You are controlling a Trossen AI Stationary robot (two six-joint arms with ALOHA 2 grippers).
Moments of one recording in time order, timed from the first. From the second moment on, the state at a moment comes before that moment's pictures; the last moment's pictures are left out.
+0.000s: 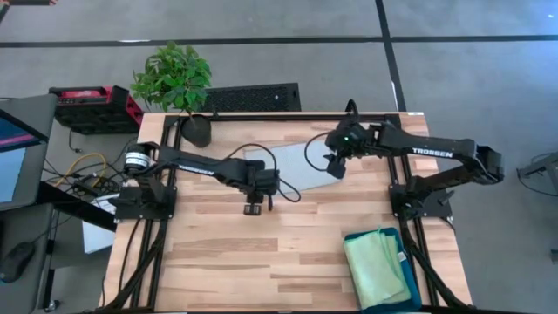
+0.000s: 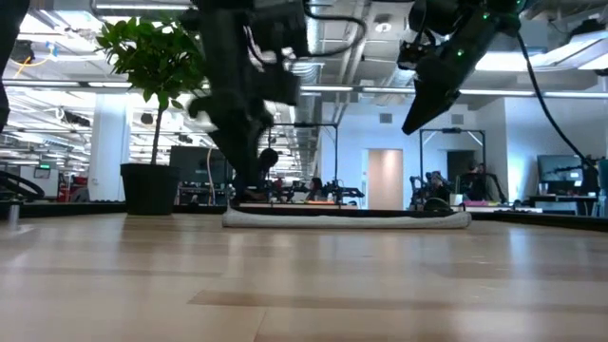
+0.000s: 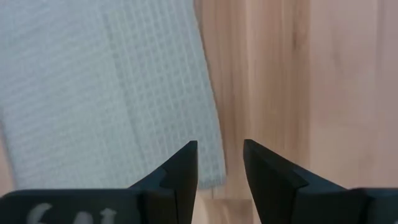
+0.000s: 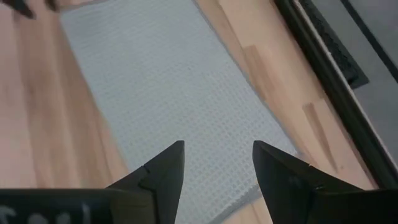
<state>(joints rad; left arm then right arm) 0.01 1.80 1.26 -0.76 -0.13 0.09 -0.34 1.23 0.91 -0.58 0.08 -0.10</state>
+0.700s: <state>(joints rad) 0.01 1.93 1.26 -0.80 -0.21 -0.01 -0.26 1.20 0.91 -0.58 0.08 -0.09</state>
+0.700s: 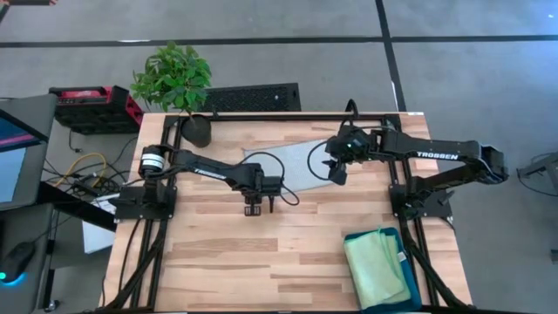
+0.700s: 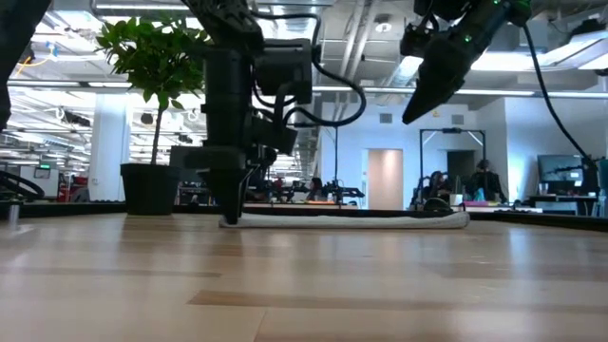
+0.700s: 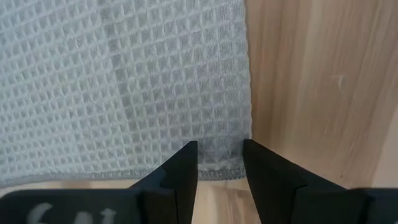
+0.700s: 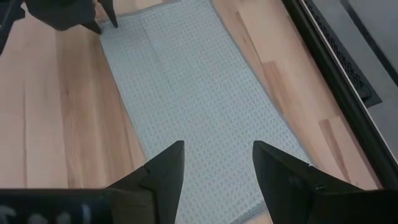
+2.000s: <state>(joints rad) 0.15 2.11 1.72 -0.57 -0.19 0.52 -0.26 1.19 1.18 -0.91 0.08 -0.12</state>
